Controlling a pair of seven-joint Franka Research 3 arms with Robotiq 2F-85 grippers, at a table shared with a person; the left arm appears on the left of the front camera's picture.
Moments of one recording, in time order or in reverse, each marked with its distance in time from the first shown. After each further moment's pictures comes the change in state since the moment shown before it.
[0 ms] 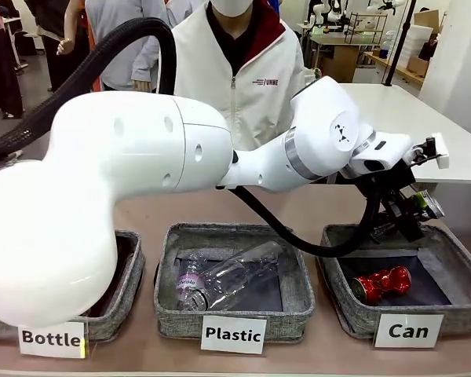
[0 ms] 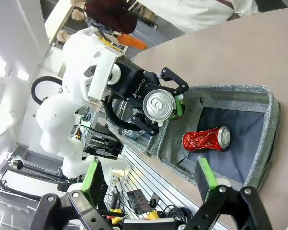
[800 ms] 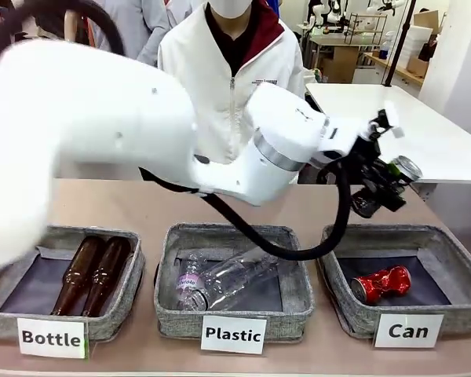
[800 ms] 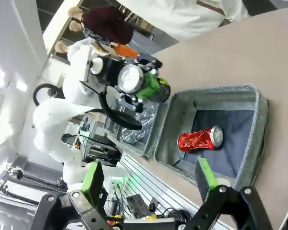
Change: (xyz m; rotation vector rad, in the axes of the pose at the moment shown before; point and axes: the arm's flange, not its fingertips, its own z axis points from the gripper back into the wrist) left arm -0.026 0.015 0.040 0.121 -0.245 -0.043; right arm -0.011 -0.003 0.021 -0.016 -0.055 -0.018
